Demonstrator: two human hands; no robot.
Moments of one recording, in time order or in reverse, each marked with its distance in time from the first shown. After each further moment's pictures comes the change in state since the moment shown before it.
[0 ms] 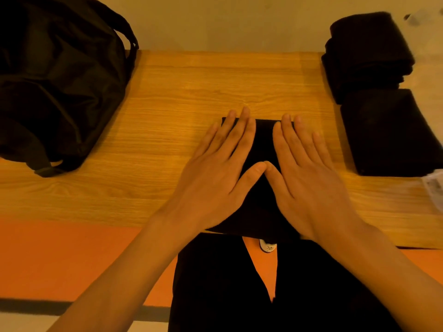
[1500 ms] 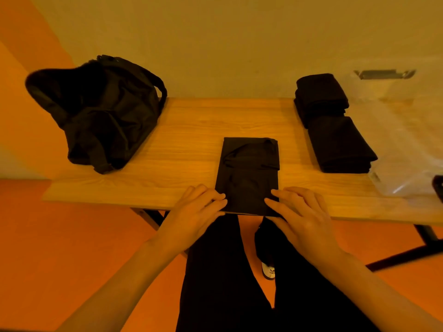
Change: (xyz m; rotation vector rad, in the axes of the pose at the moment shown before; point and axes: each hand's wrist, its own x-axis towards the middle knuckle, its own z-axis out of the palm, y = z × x) left_hand -0.102 -0.020 0.025 0.130 0.322 0.355; right_hand -0.098 0.026 0.038 0.091 0.452 -0.287
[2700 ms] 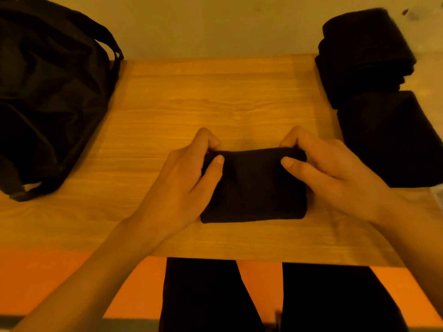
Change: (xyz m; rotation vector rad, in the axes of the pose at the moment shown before) left_hand 0.116 -0.039 -0.006 -0.578 -0.050 -0.586; right_hand 0.136 0.068 -0.014 0.819 -0.489 0.295
